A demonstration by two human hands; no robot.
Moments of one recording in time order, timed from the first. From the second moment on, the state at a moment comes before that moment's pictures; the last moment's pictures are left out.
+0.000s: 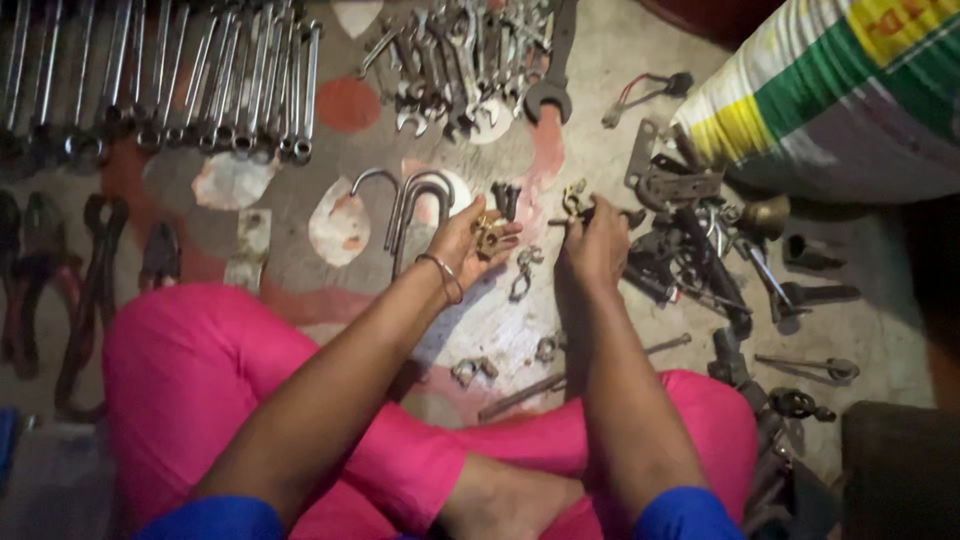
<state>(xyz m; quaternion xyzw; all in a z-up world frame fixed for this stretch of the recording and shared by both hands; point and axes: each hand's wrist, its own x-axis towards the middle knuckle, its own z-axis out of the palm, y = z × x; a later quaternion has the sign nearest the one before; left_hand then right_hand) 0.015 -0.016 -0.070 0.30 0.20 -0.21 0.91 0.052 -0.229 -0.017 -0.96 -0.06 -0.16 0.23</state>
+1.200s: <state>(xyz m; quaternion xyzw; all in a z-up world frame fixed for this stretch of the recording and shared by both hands) -0.040 -0.039 0.002 0.19 0.02 -0.22 0.96 -0.085 -0.196 0.065 -0.85 -0.10 -0.12 0.50</state>
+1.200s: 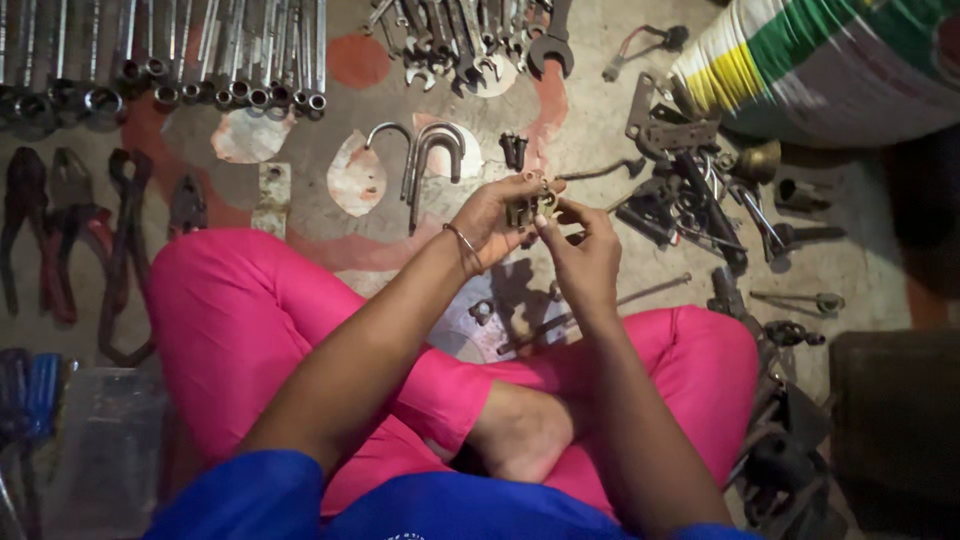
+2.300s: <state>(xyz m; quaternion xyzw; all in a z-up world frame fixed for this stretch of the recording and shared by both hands) -0.047 -0.053 -0.004 0.58 0.00 -0.03 0.81 -0.054 -0.240 0.037 -0.69 0.00 0.10 0.71</state>
